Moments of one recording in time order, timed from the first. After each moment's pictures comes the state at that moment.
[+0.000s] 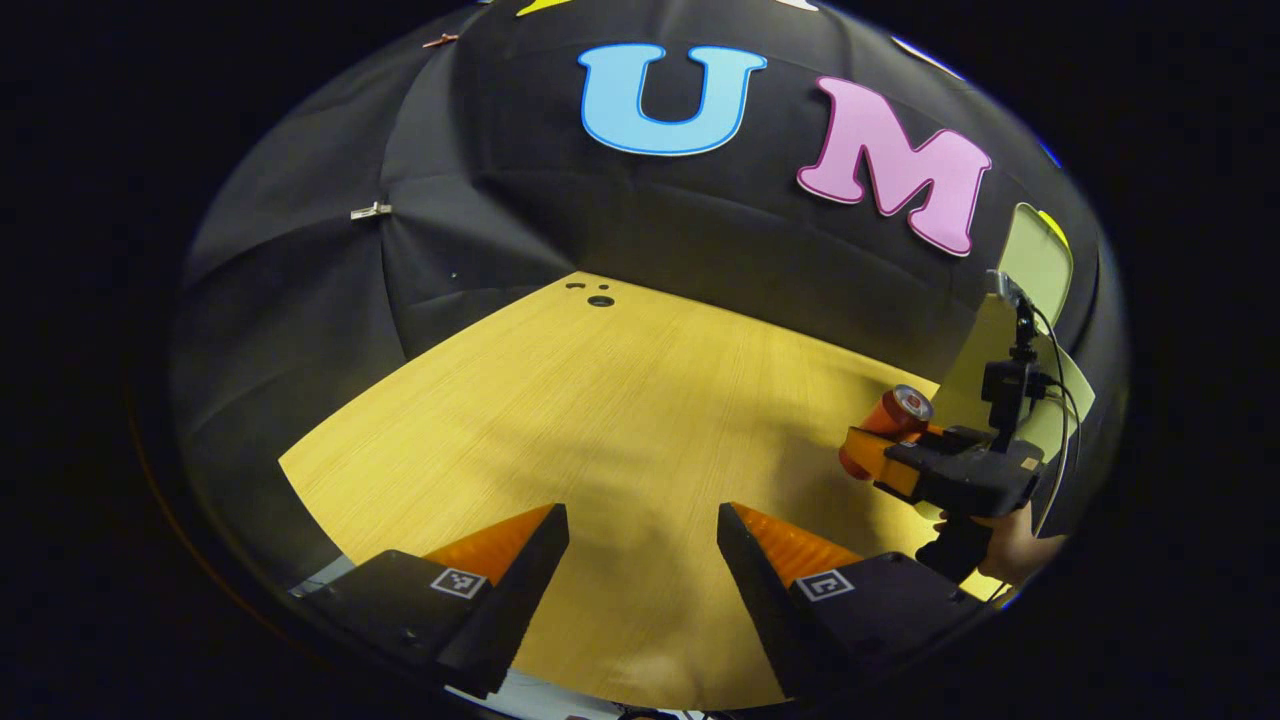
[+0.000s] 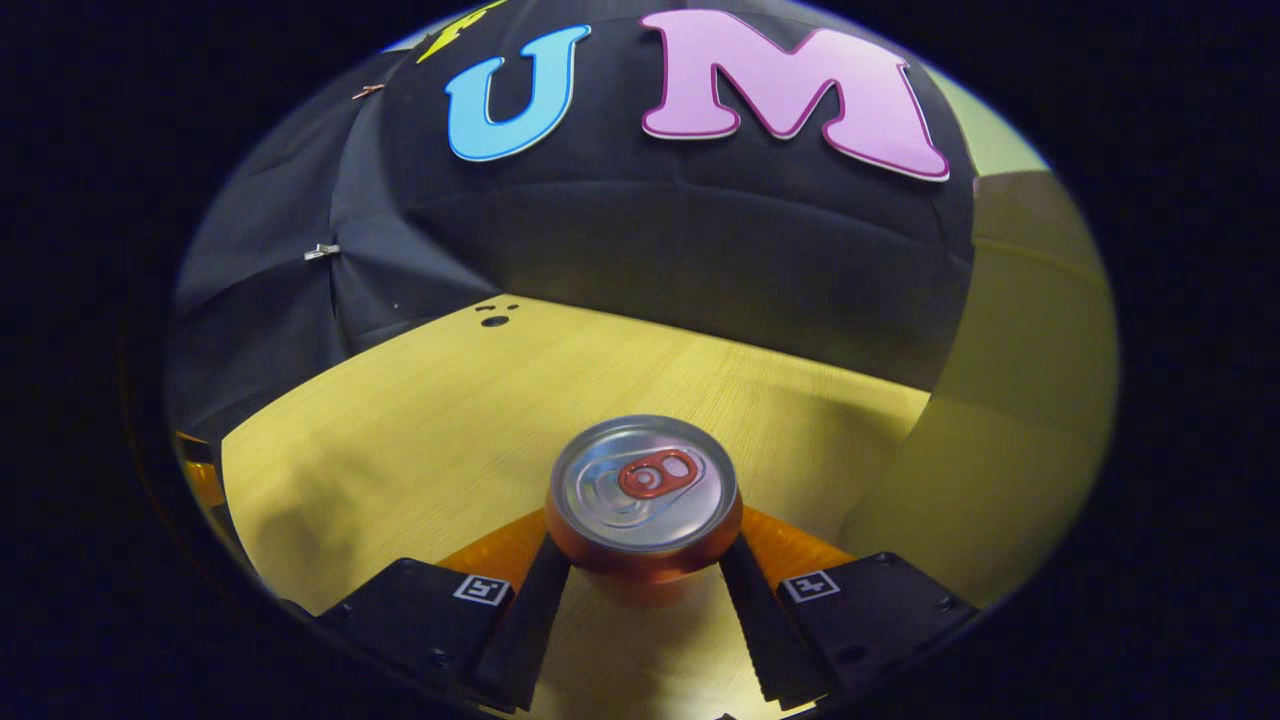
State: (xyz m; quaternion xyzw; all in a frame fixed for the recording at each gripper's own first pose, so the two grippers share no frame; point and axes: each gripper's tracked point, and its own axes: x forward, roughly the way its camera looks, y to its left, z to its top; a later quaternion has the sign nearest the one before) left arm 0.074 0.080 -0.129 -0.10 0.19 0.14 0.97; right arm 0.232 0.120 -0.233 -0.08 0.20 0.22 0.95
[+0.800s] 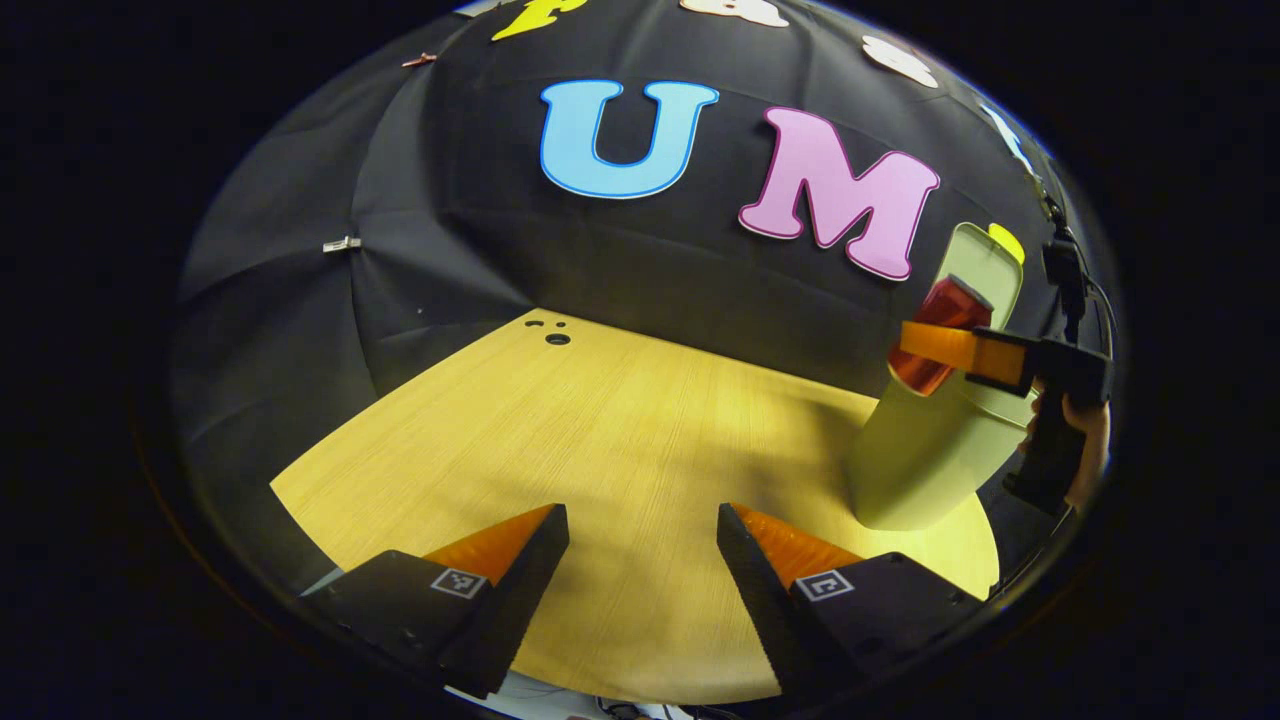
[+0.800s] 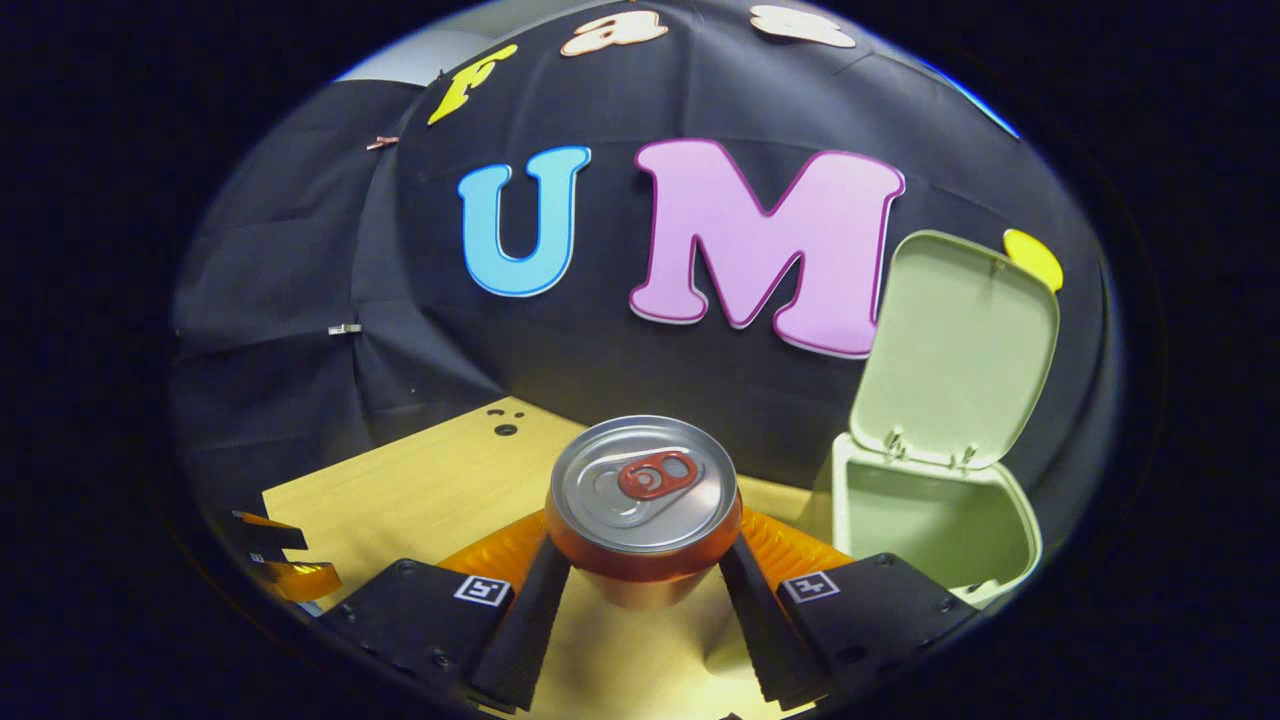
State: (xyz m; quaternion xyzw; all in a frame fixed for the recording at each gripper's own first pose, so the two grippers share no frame) left arm 0.057 0.043 -0.083 -0.09 0.14 0.08 0.98; right arm 0.188 0.078 -0.023 -0.08 0.10 0.21 0.97
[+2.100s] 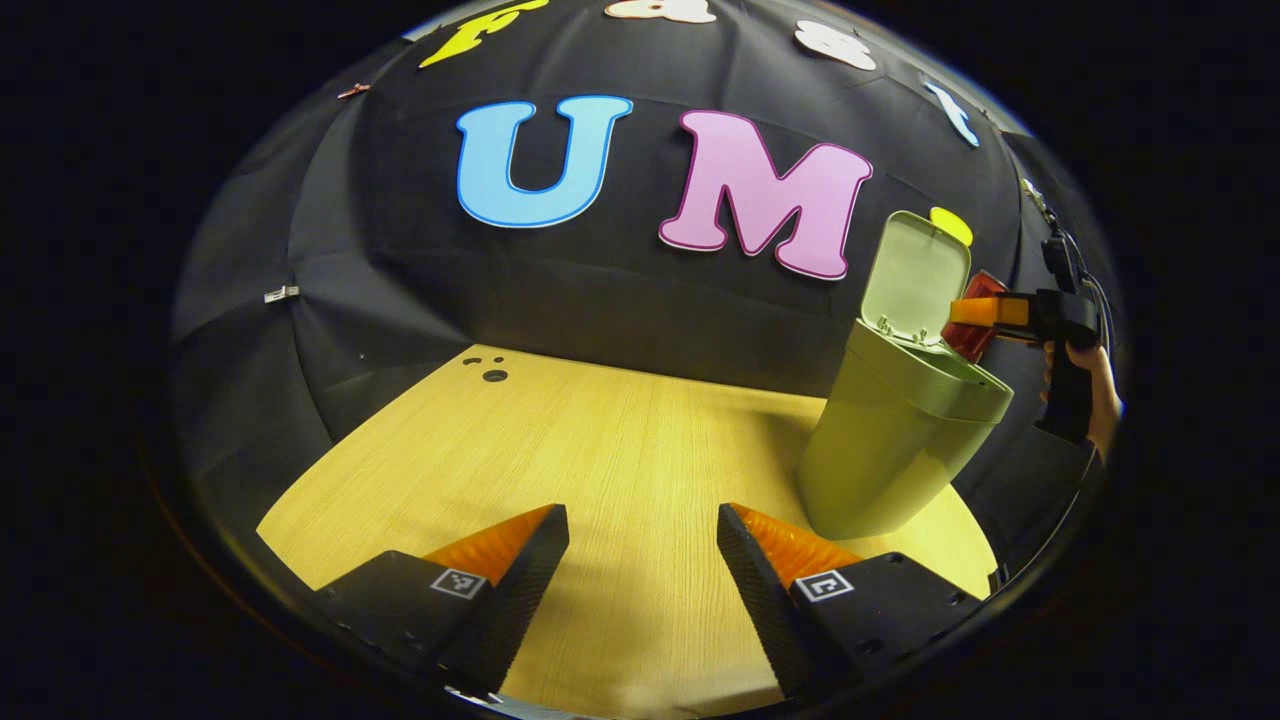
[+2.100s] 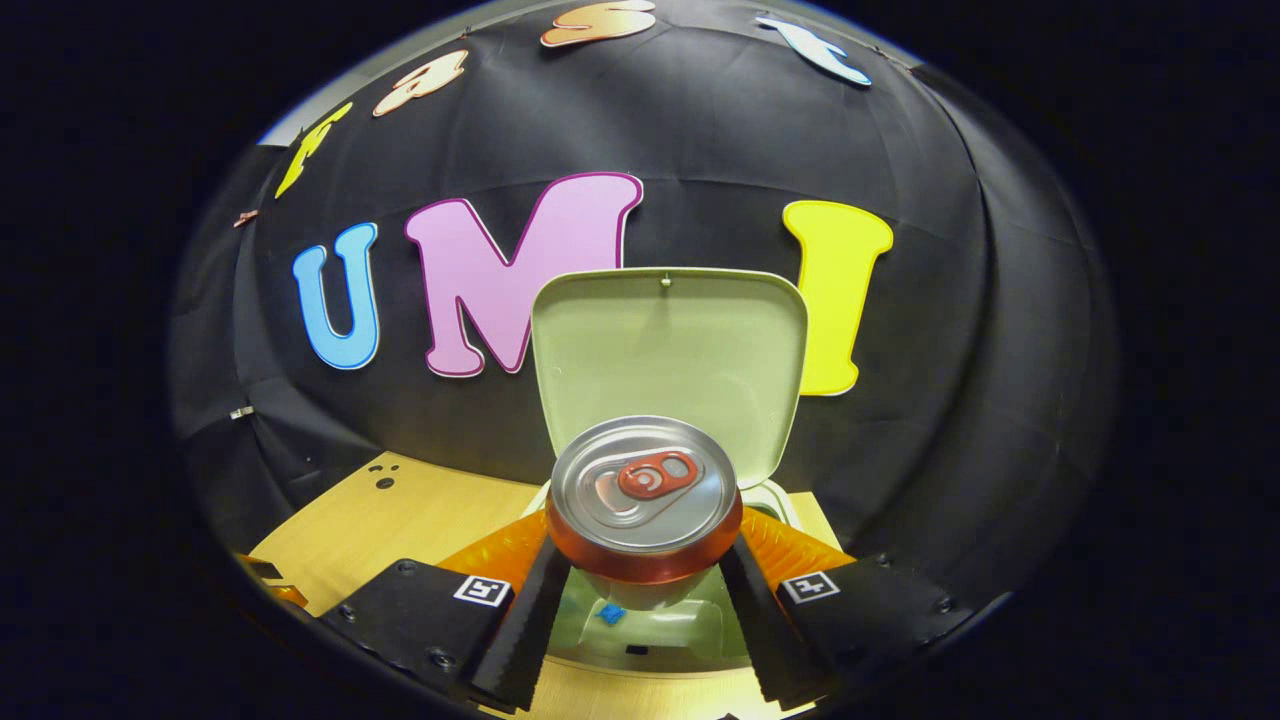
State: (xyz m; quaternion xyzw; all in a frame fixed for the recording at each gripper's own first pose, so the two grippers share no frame) left arm 0.092 -0.005 -0.061 -0.05 0.12 0.03 0.99; right arm 0.231 -0.115 0.023 0.00 0.09 0.04 0.99
